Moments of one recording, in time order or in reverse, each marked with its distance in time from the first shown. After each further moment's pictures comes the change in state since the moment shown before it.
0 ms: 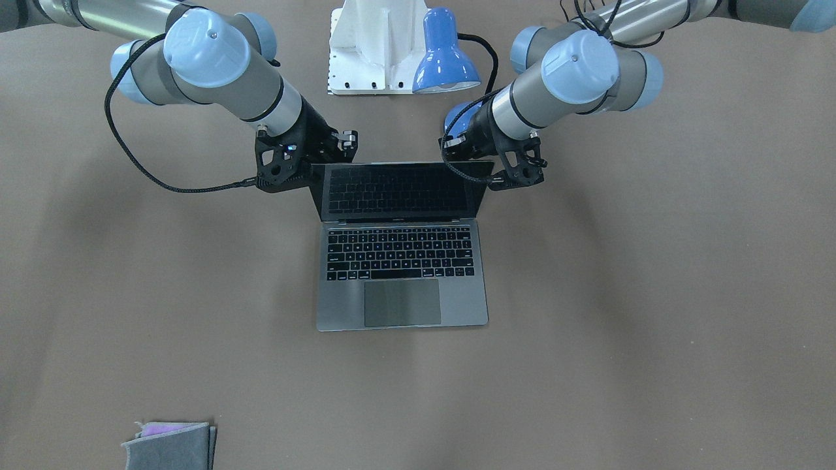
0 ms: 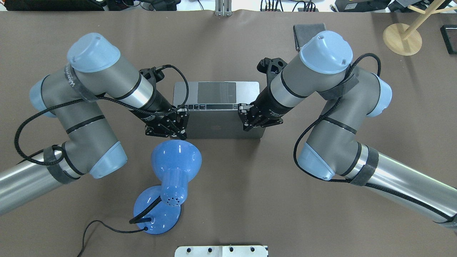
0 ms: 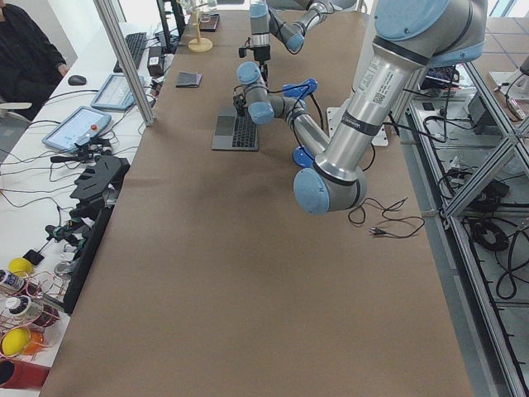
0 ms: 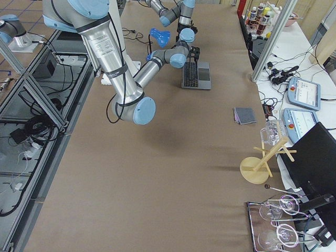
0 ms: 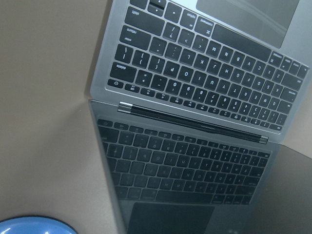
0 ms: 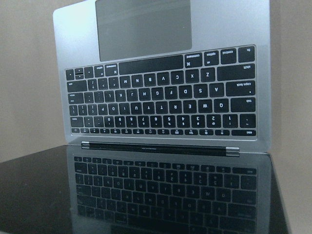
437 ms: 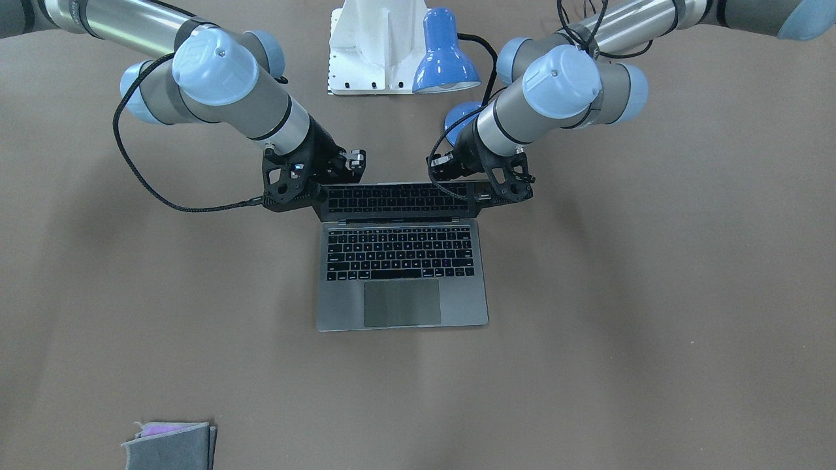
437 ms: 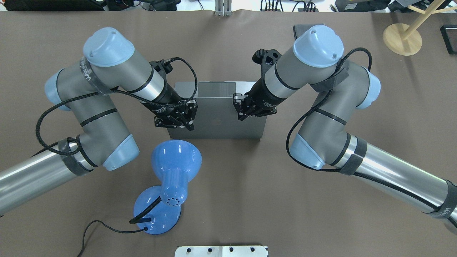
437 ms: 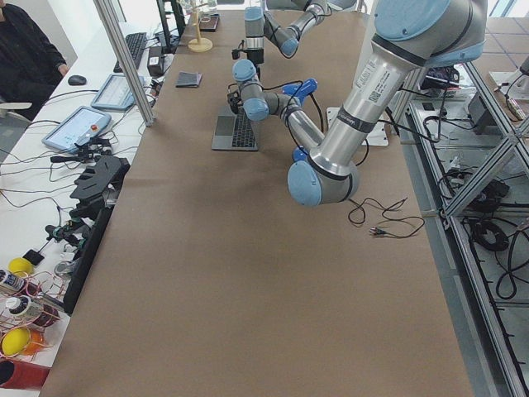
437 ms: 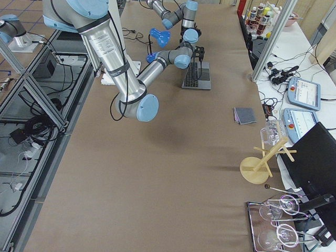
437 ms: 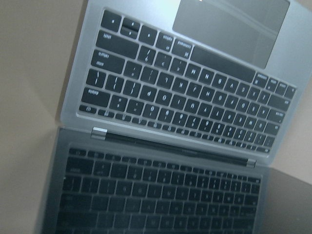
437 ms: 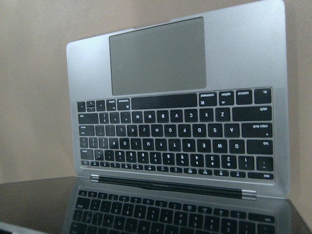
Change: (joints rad) left arm -0.008 -0.060 0.073 -0.003 0.056 0.003; right arm 0.024 0.060 -0.094 0.057 -0.025 0.003
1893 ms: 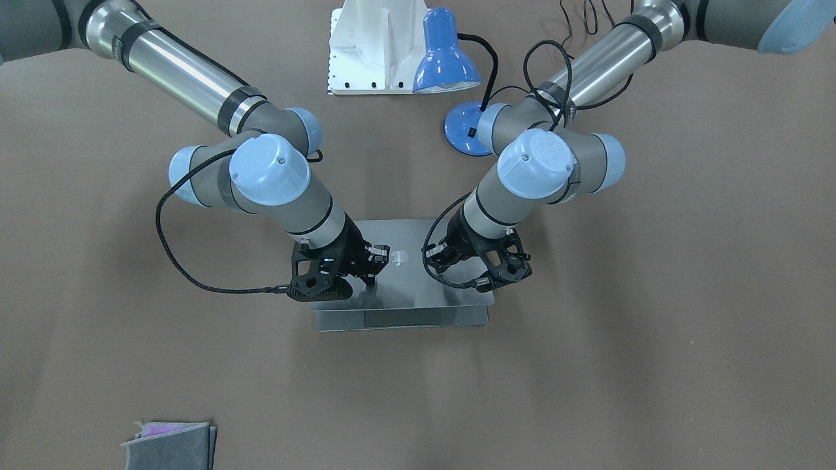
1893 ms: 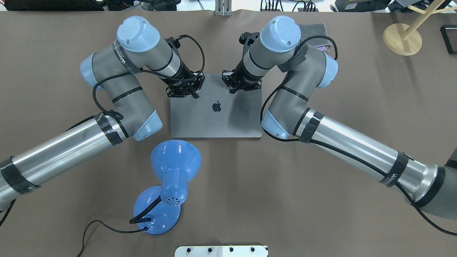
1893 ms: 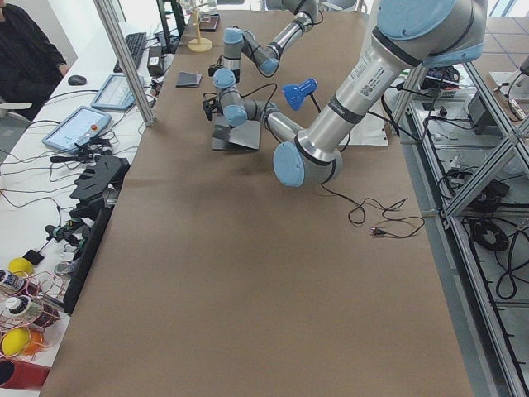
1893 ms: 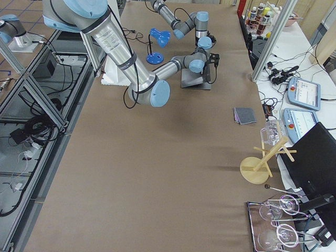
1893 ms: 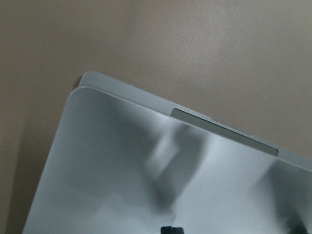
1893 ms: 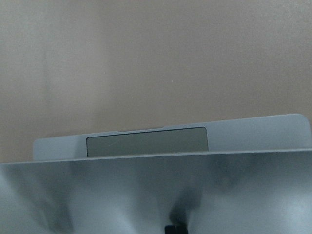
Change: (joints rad) left arm -0.034 -0.168 0.380 -0.167 0.190 0.005; right arm 0.022 0.201 -0.443 0.165 -0.141 -0.012
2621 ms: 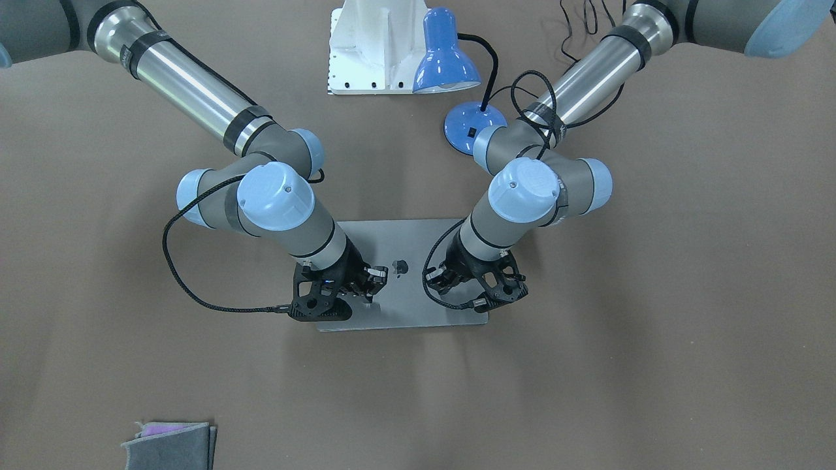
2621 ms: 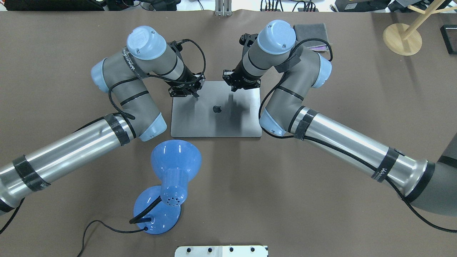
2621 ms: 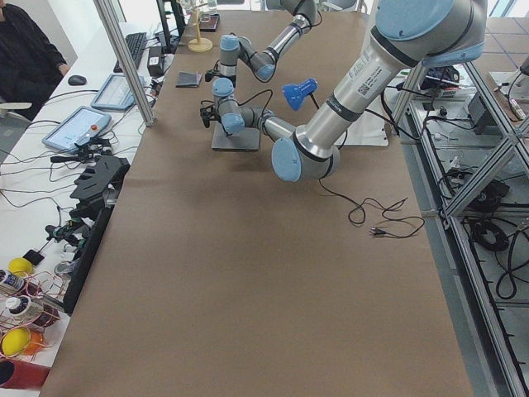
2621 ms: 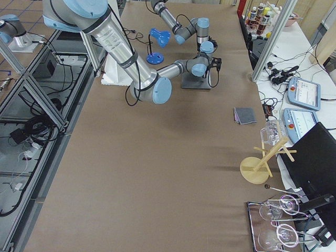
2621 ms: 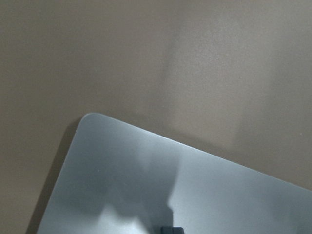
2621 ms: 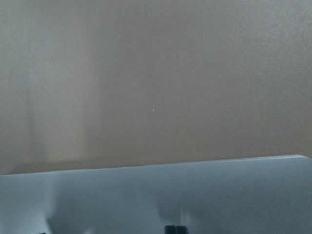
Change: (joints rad) left arm 0.013 -0.035 0.110 -0.077 0.054 0.002; right arm 0.004 0.045 -0.112 0.069 -0.017 0.004
